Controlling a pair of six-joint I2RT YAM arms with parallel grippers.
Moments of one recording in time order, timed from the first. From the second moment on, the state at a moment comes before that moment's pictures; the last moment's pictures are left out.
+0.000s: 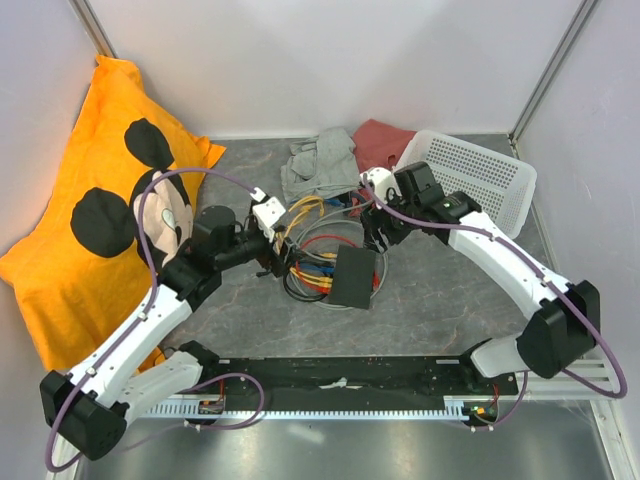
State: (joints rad) left arm -0.53 0.91 0.81 -0.26 0.34 0.20; right arm 0.53 1.44 1.26 -0.71 -0.30 -0.17
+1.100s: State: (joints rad) left arm -0.65 1.87 1.25 -0.20 0.39 -0.06; right arm 0.40 1.67 1.11 -0.49 -0.16 0.14
